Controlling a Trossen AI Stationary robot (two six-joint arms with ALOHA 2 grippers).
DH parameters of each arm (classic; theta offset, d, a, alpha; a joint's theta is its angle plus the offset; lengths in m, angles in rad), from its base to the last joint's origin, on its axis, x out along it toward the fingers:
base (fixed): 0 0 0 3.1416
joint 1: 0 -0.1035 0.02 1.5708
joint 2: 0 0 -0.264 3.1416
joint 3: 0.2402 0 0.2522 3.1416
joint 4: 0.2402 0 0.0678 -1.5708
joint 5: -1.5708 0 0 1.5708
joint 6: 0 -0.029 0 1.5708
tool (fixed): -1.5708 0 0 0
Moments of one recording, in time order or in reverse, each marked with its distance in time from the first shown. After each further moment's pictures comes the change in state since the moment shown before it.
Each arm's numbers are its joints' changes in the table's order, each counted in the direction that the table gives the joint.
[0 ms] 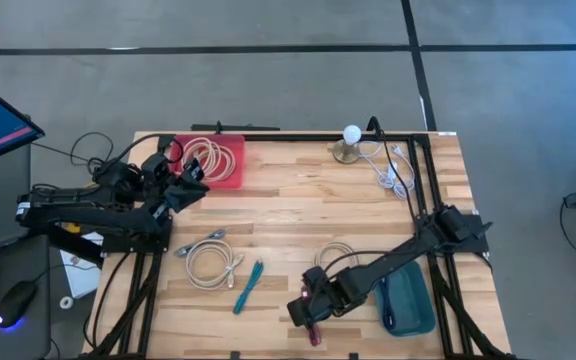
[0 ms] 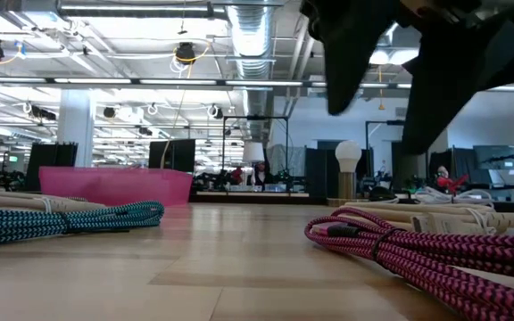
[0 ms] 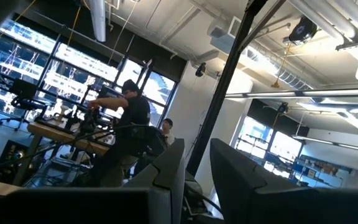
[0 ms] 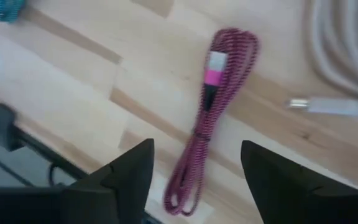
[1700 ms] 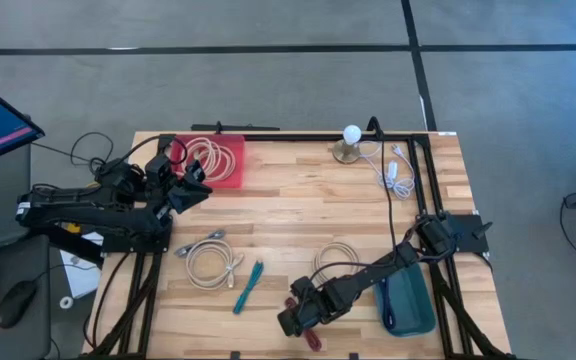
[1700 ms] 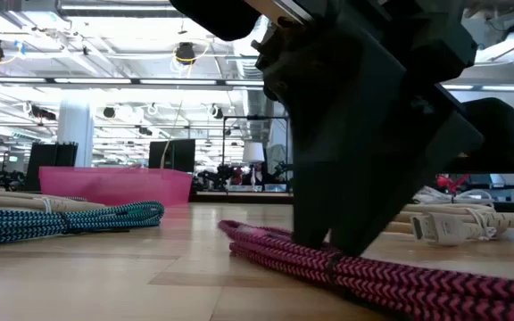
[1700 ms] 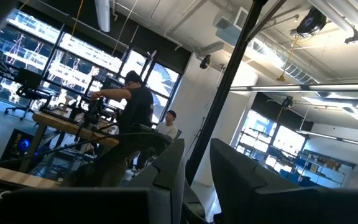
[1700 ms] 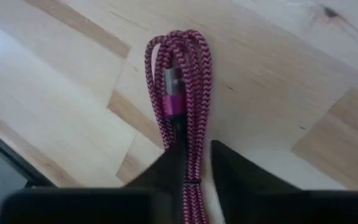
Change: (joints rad) left arm 0.000 0.000 0.000 0.045 0.000 0.000; right arm -0.002 0.173 0.025 -0.183 -0.011 0.067
